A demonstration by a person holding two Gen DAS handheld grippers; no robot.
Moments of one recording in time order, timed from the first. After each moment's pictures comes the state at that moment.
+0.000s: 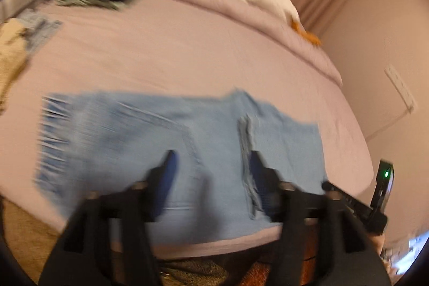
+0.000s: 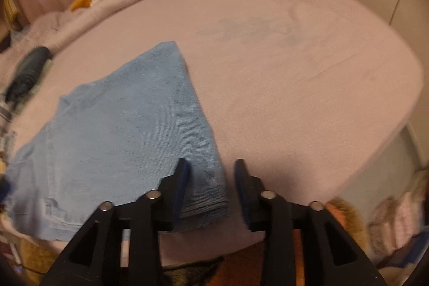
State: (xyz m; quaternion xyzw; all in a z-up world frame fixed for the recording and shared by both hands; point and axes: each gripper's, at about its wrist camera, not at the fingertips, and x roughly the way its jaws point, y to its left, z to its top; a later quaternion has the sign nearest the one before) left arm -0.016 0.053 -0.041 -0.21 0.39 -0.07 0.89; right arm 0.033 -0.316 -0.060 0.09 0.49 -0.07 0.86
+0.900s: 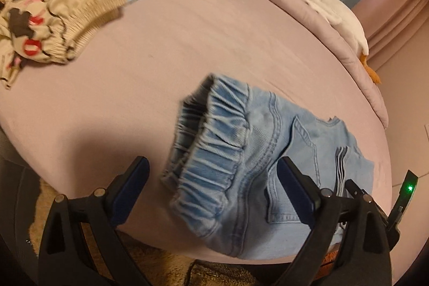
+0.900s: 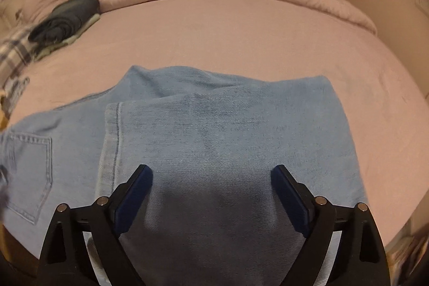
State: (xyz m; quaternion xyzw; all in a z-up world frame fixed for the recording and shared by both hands) left arm -0.020 0.147 -0.097 -0.28 0.44 0.07 0.85; right arm 0.078 -0.194 -0.066 -0.02 0.47 0.03 0.88
